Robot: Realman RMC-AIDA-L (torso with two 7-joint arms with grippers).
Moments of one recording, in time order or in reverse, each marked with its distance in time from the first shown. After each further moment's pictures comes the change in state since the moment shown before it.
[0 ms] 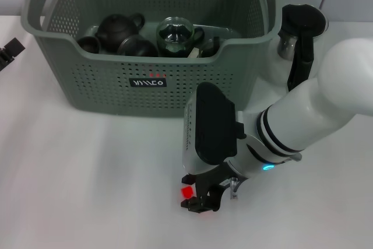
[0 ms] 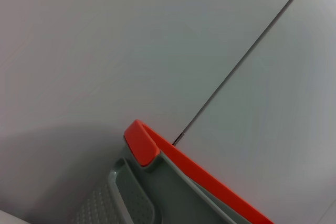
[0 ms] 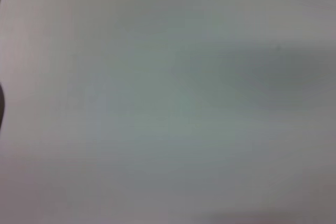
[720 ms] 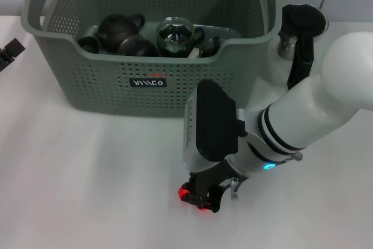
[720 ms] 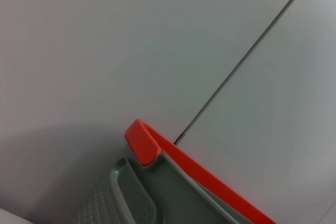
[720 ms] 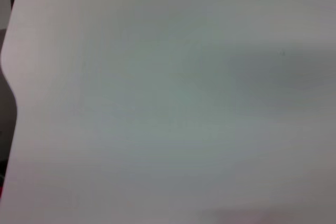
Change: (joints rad) left arm 0.001 0.000 0.002 0.000 0.000 -0.003 0.000; right arm 0.002 -0.004 0.014 -0.011 0.014 -0.031 0.004
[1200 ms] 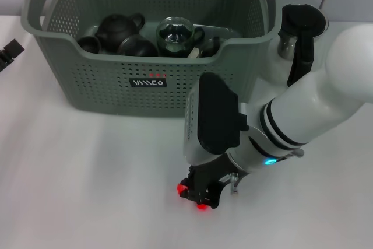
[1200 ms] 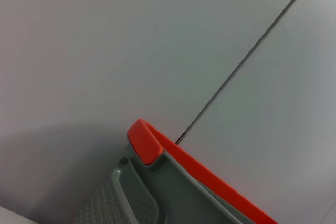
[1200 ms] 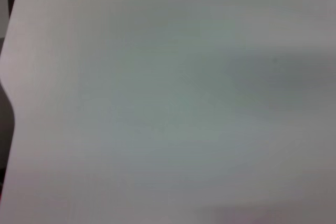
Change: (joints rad) left arm 0.002 0.000 0.000 0.000 0.000 -0.002 0.000; right arm -0.003 -0.006 0.020 -0.018 0.004 -0.014 0.009
